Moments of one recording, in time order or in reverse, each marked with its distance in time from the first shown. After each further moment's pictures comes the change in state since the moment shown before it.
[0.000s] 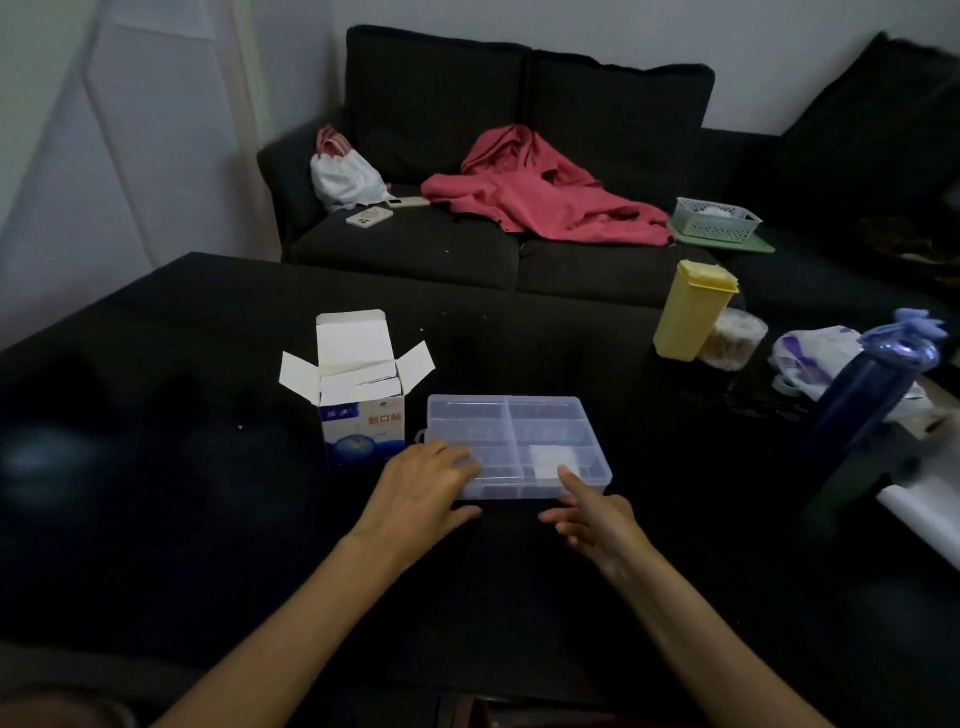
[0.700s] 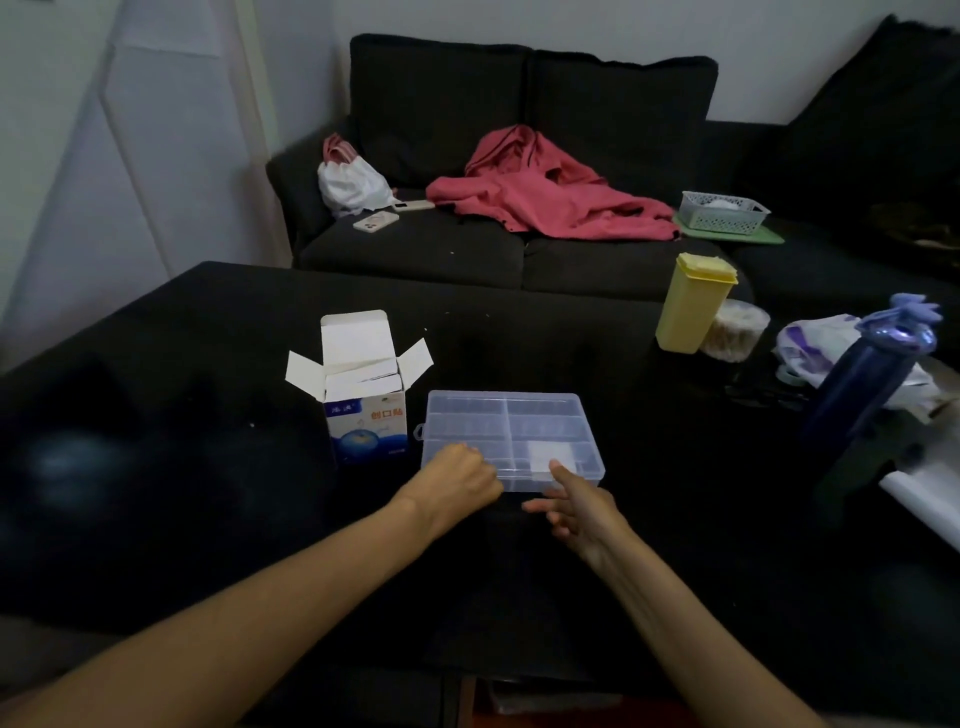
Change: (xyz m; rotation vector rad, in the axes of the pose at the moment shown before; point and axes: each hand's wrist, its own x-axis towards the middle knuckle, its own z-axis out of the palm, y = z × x) left_hand 0.023 0.031 -0.021 0.668 -0.420 0.313; right_hand -0.004 0.001 0.004 0.115 -0.127 0.062
